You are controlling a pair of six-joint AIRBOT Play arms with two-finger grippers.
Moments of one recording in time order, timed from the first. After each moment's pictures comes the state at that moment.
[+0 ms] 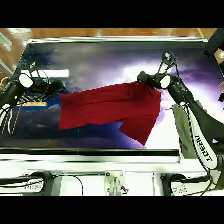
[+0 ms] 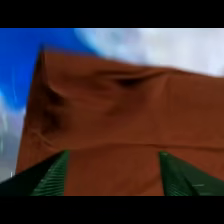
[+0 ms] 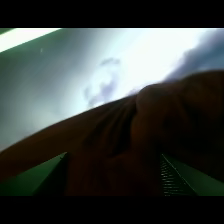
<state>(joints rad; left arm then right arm) -0.01 -1.46 1.28 1.30 -0.91 -1.82 0.17 -1.59 1.32 -1.18 0.51 1.71</state>
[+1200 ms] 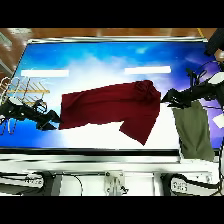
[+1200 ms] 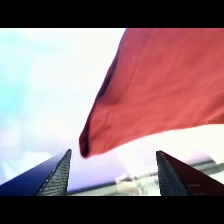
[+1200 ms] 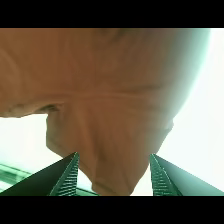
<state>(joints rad) 0.31 -1.57 0.98 1.00 -1.28 -1.38 -0.23 -1.43 1.29 -1.03 1.39 1.35</state>
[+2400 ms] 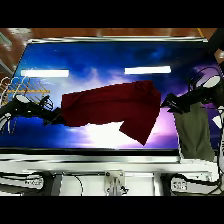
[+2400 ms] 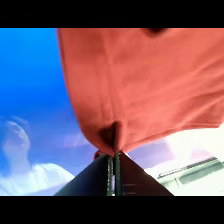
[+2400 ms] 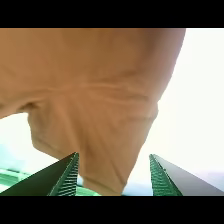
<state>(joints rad) 0.23 -1.57 1.00 0.94 -1.25 -1.34 -0.23 -1.48 1.23 -1.08 1.38 1.43</state>
